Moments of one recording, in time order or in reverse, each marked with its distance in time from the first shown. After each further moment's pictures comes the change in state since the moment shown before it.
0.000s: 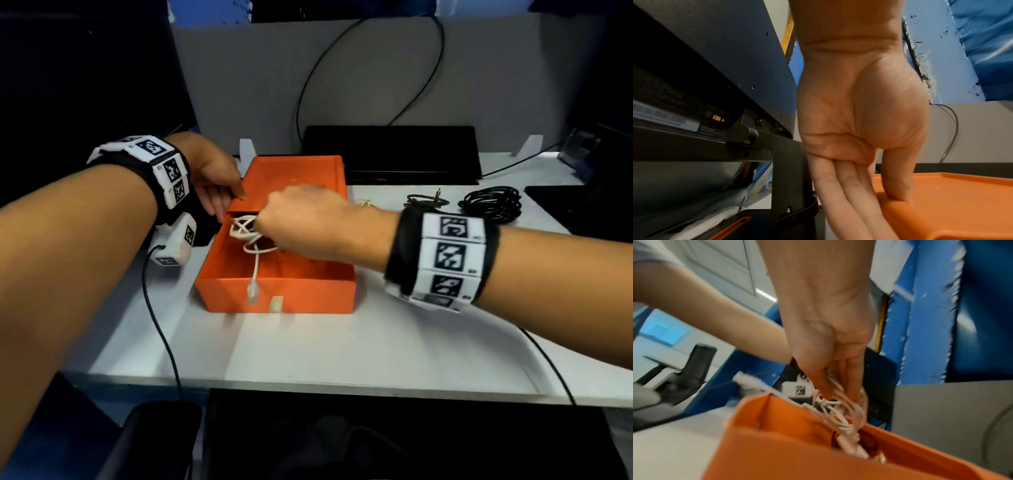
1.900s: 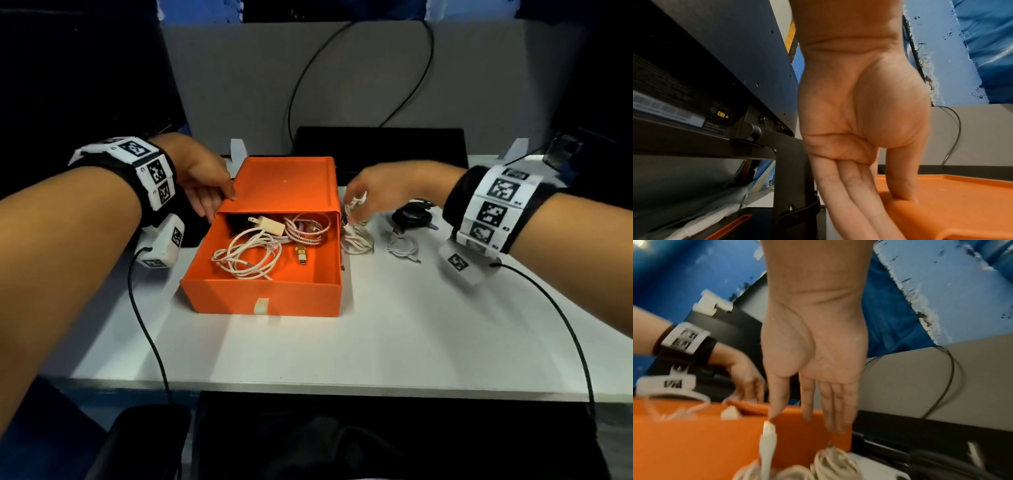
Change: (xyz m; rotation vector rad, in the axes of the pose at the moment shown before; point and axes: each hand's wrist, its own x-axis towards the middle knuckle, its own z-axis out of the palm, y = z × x) left_hand -0.006 0.000 -0.003 -0.012 -0.010 0.029; right_hand -0.015 0.146 0.066 0.385 -0.293 0.338
